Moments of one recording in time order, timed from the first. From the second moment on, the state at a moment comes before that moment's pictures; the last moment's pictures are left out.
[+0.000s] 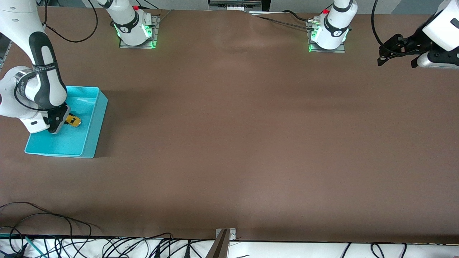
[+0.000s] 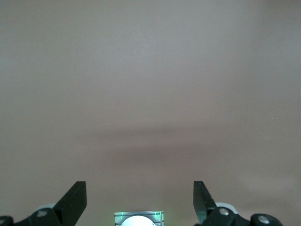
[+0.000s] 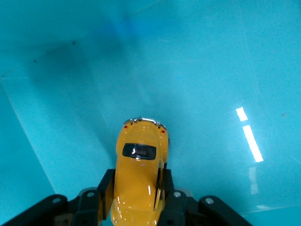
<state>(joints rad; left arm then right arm) -0.07 -0.05 -0.04 -1.50 -0.03 1.36 -0.07 0.08 0.49 -0.47 -2.05 0.12 2.33 -1.63</state>
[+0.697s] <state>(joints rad) -0.07 -0.05 -0.04 -1.50 -0.03 1.35 -0.07 0.08 0.51 -0.45 -2.04 0.16 2.35 -1.64</state>
